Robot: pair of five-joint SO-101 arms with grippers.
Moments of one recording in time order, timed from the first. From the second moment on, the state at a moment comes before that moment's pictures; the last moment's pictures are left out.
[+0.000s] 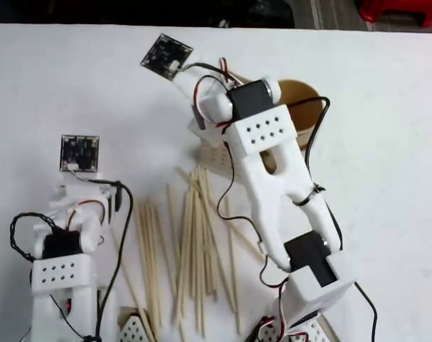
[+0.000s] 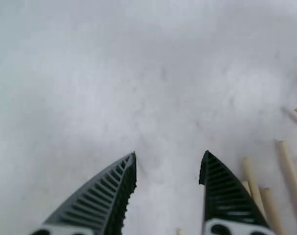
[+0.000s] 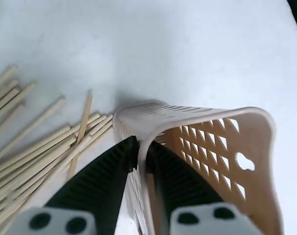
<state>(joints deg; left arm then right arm) -15.3 -60.9 77.4 40.5 -10.7 -27.6 9.4 -25.8 86.2 36.8</state>
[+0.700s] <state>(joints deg) -15.3 -60.9 77.4 40.5 -10.7 -35.2 -6.6 -29.2 98.1 30.0</state>
